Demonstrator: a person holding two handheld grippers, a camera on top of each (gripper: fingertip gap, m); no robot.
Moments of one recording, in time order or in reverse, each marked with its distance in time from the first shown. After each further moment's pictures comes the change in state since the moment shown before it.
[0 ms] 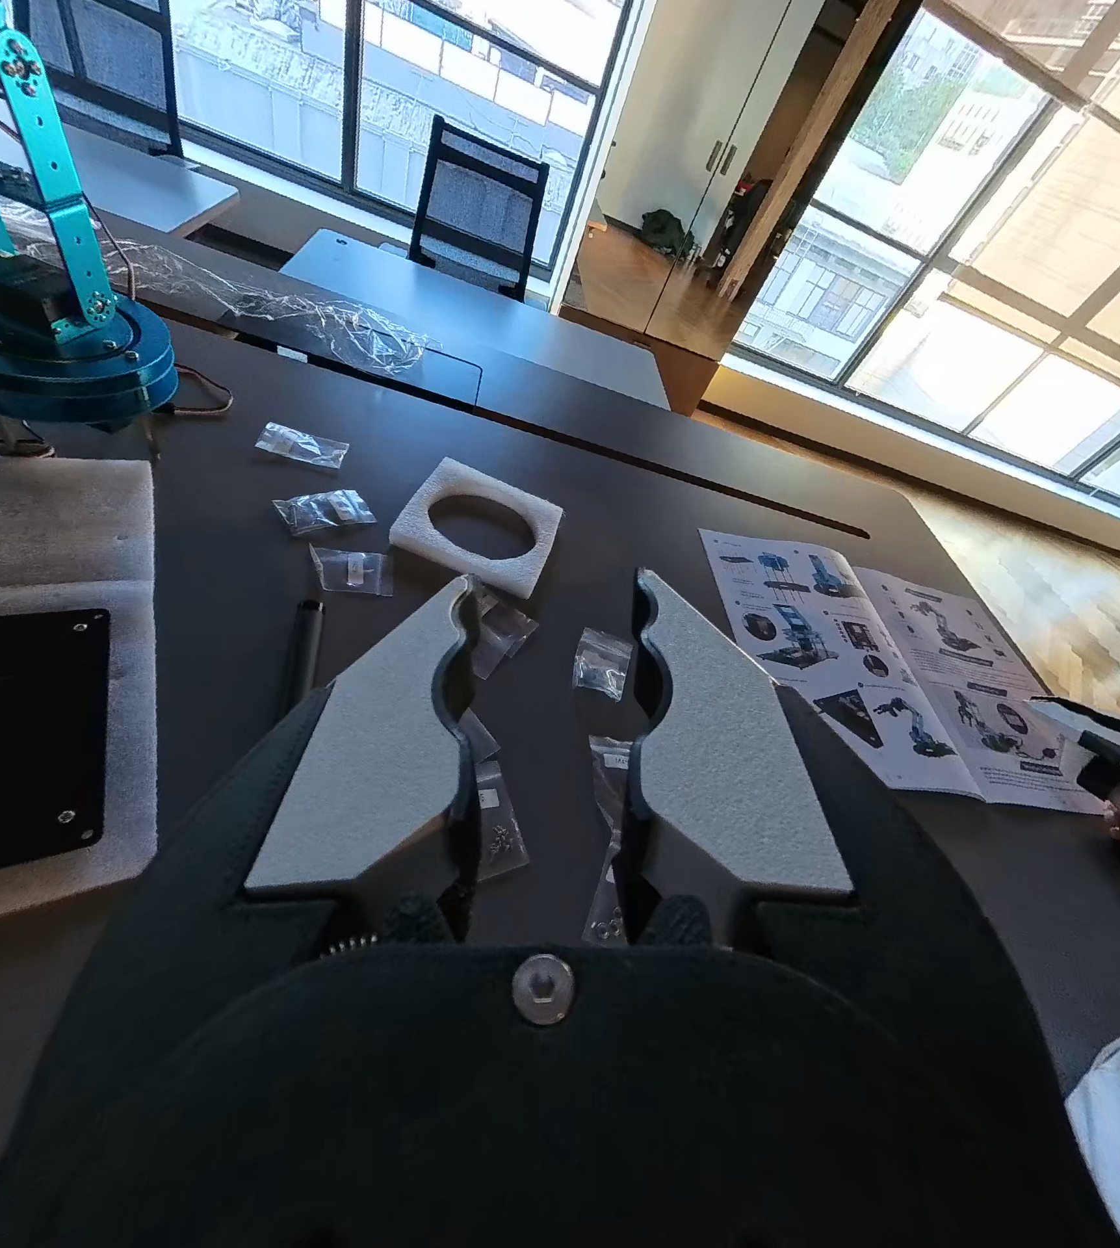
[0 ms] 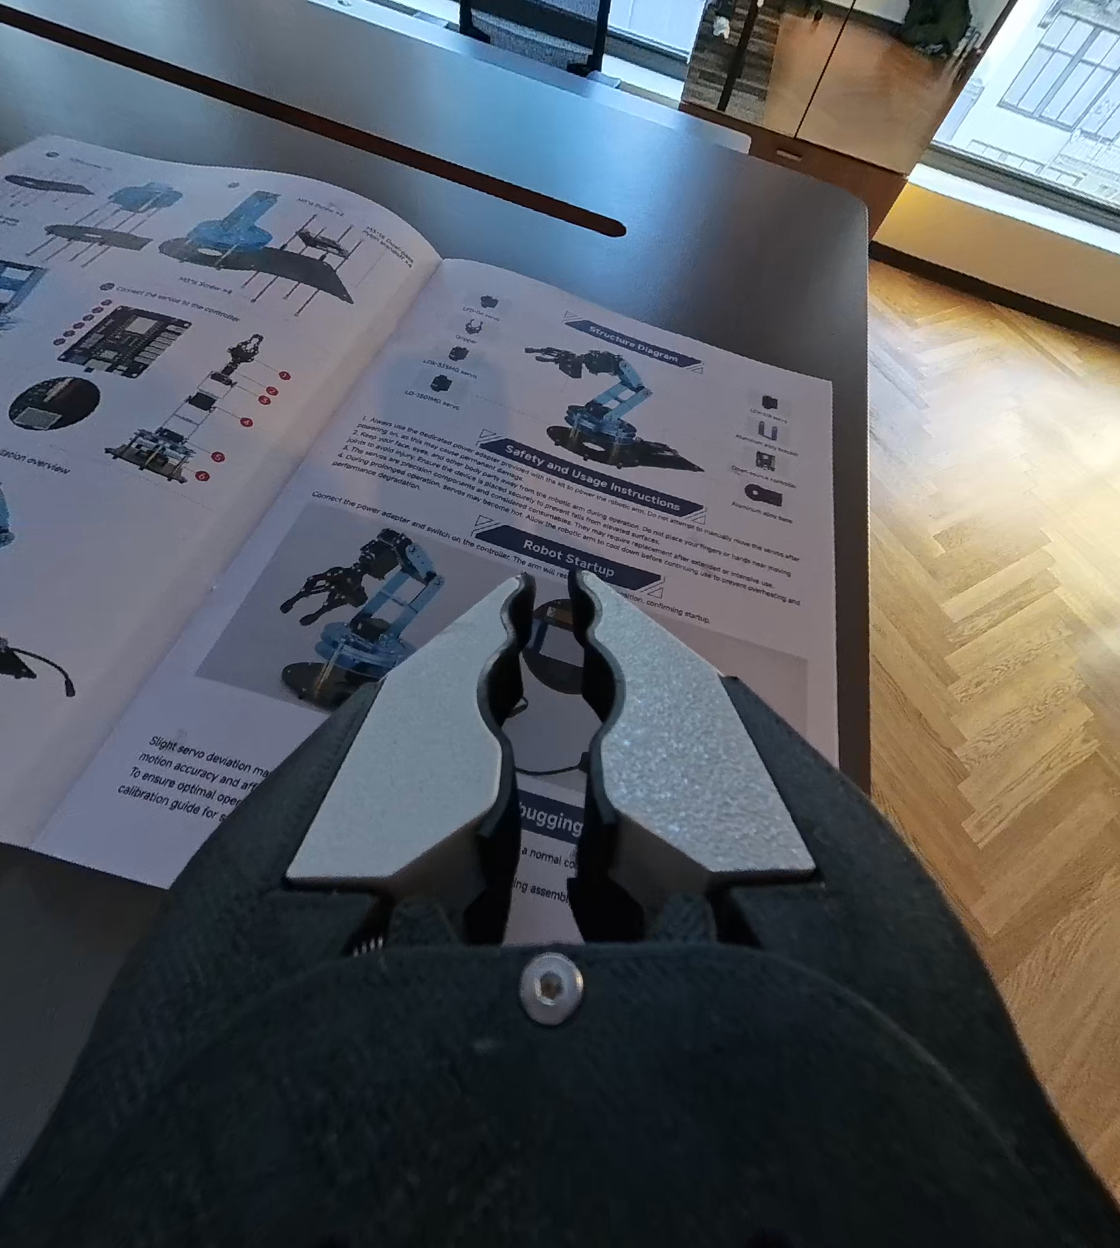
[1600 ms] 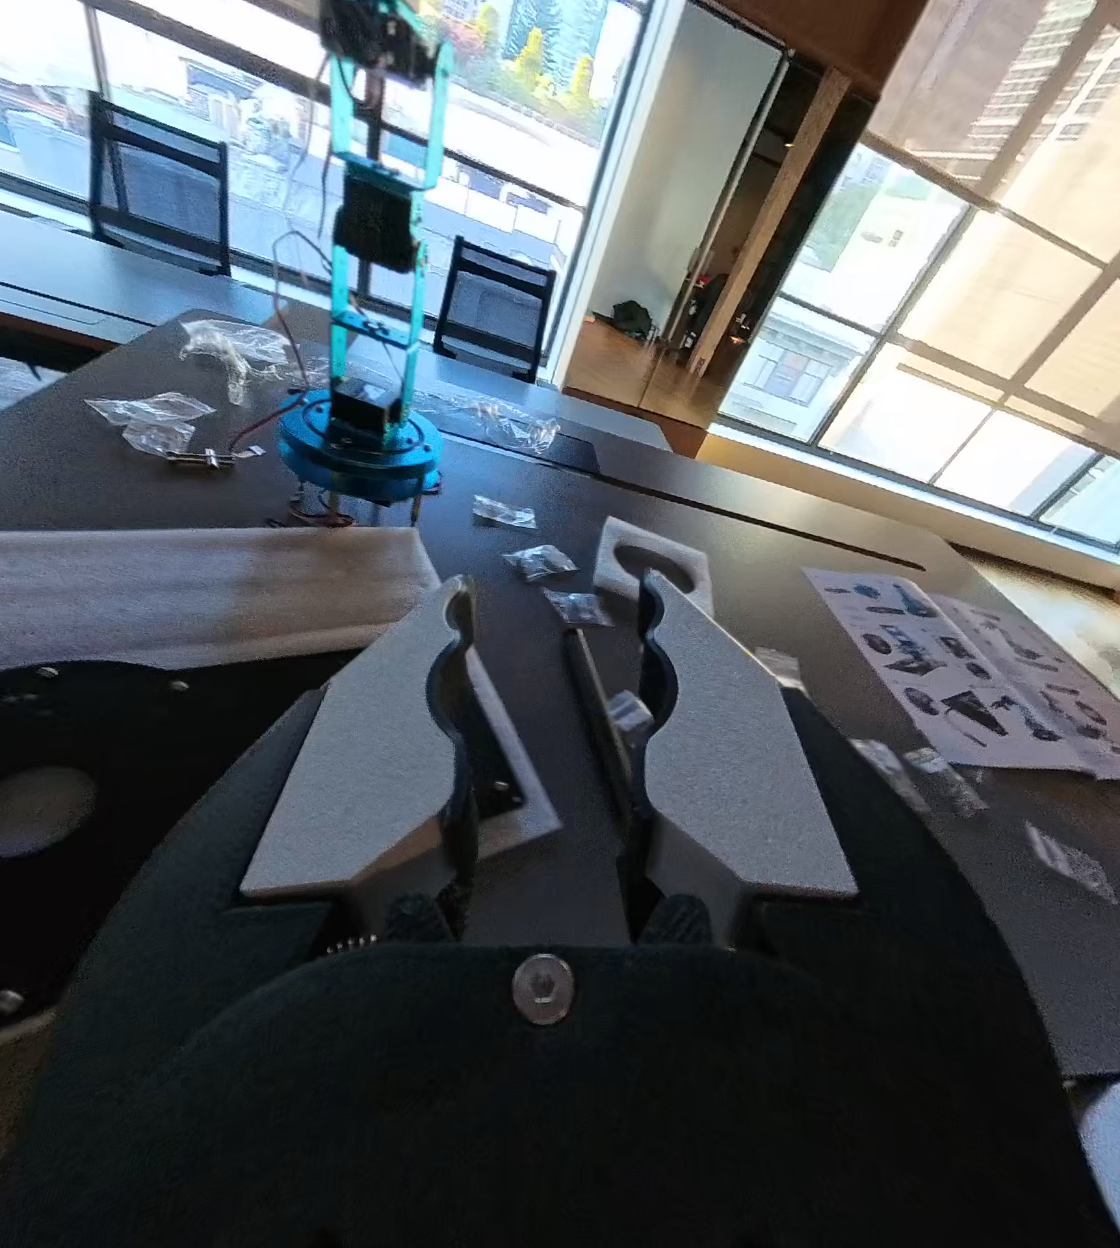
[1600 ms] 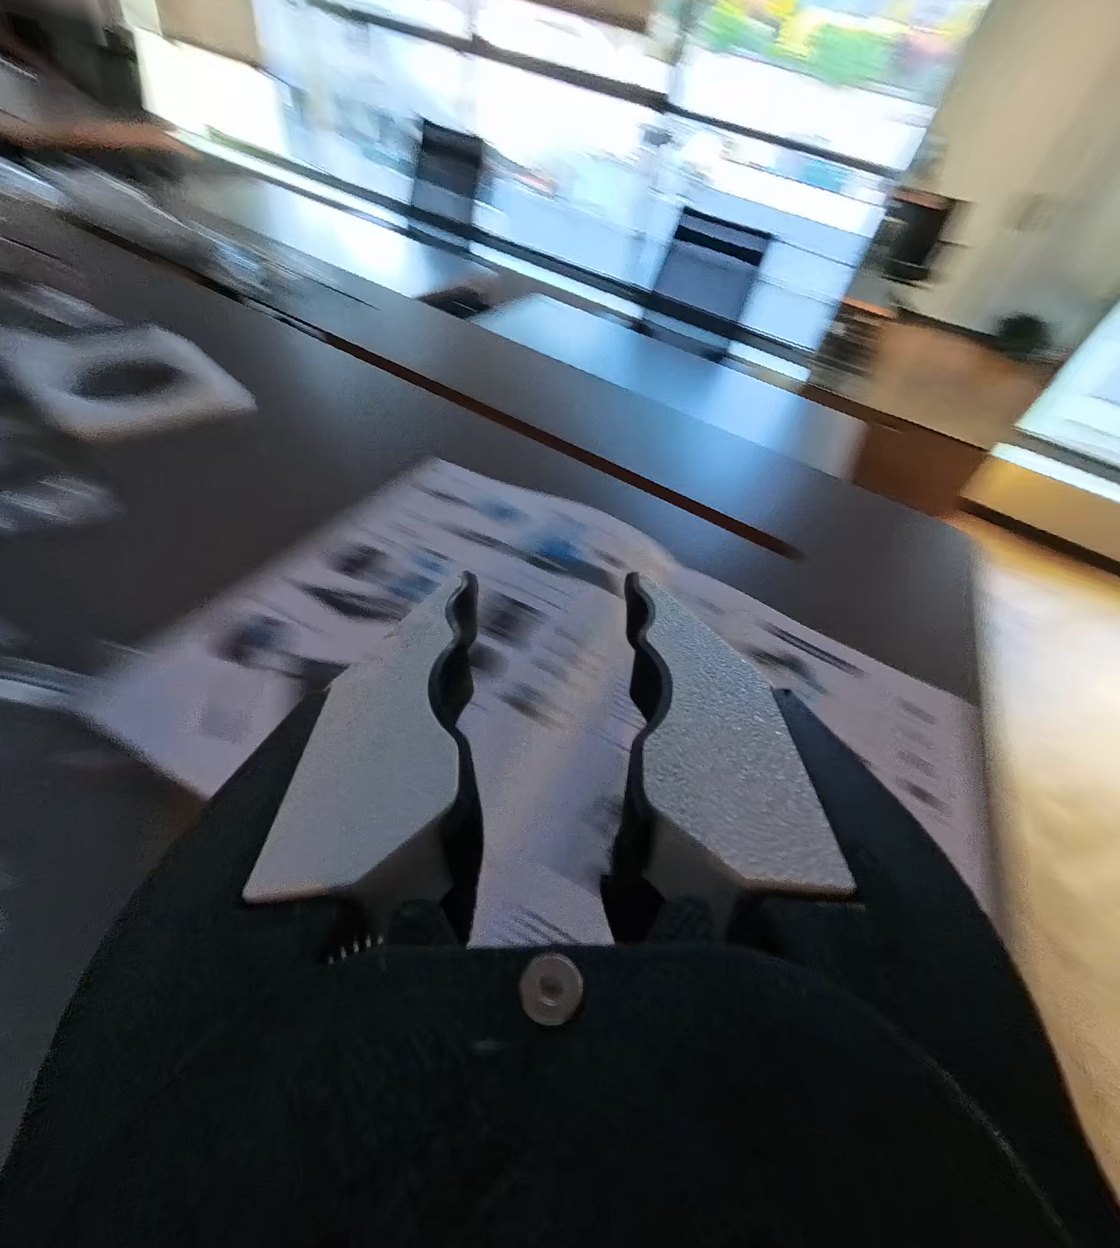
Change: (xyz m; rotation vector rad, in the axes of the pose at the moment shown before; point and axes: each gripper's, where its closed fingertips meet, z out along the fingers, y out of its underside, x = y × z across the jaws) left arm -0.167 -0.034 -0.073 0.120 0.053 0.027; right arm -0.111 -0.115 -0.058 0.296 -0.216 -0.094
